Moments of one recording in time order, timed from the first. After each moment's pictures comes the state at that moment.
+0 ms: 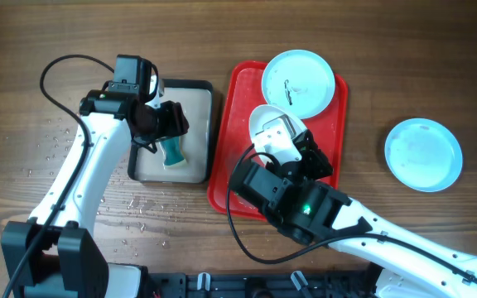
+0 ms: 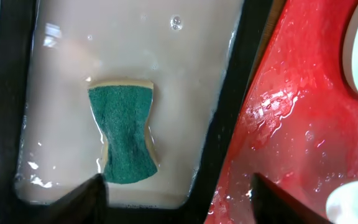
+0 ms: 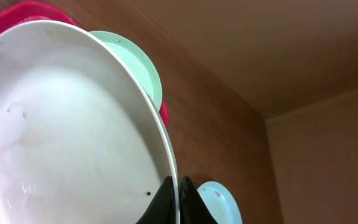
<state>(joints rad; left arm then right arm) -0.12 1.57 1.21 -0.91 0.19 -0.37 1.03 1.33 1.02 -0.81 1.11 0.21</state>
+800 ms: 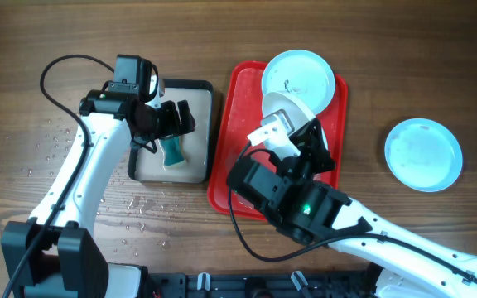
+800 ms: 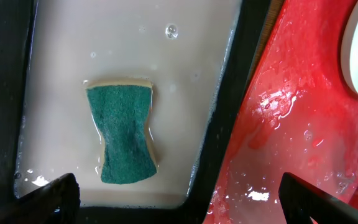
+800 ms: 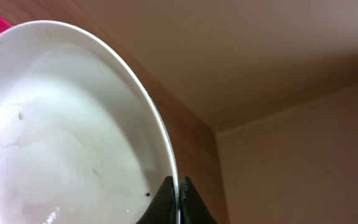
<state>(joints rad) -0.12 1.57 1.21 -0.90 0.20 -0.37 1.03 1.33 1.02 -0.72 1.29 0.02</state>
